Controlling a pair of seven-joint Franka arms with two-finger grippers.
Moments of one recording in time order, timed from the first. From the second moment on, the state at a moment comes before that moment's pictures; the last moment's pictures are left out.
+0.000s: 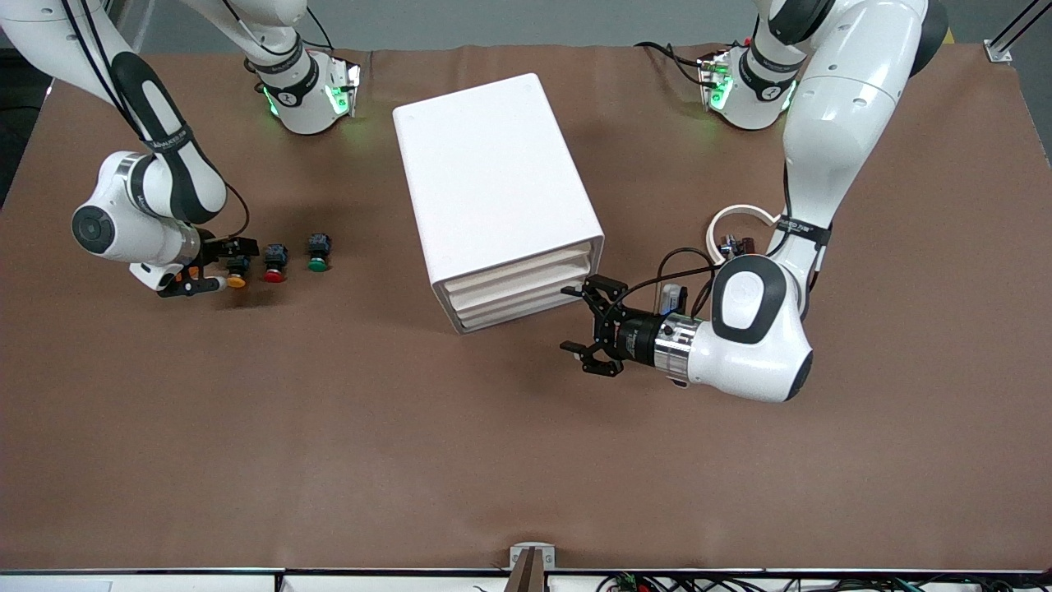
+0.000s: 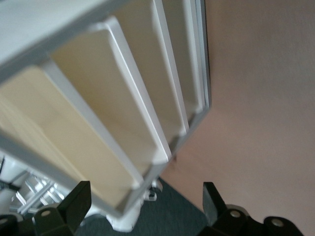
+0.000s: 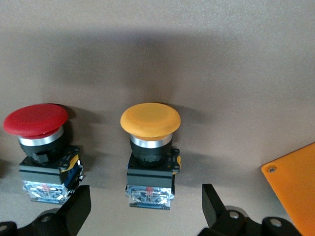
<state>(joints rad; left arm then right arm) -0.24 0.81 -0.19 -1.22 -0.93 1.74 -1.95 -0.29 0.27 0.04 -2.42 -0.07 2.37 -0.31</state>
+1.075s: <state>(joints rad) -0.26 0.84 -0.14 -1.21 -0.98 1.60 -1.97 -0.28 0.29 0.05 -2.39 -0.07 2.39 -0.31</state>
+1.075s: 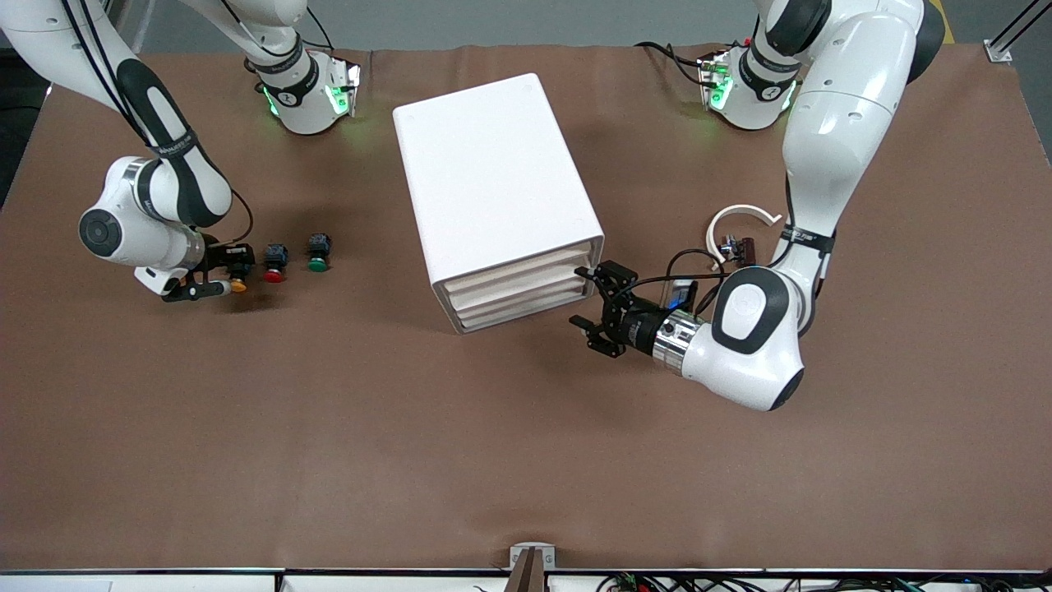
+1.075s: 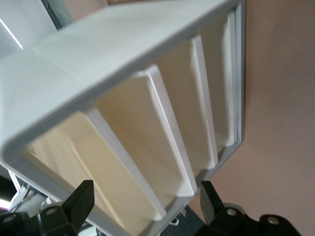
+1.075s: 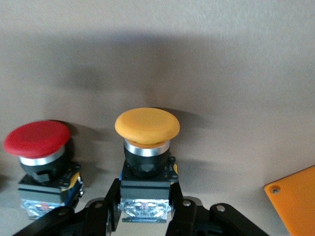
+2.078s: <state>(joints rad) -0.35 0.88 -0.14 -1.21 -1.00 1.60 -2.02 -0.06 0.11 0.07 -2.07 -0.07 1.88 -0.47</state>
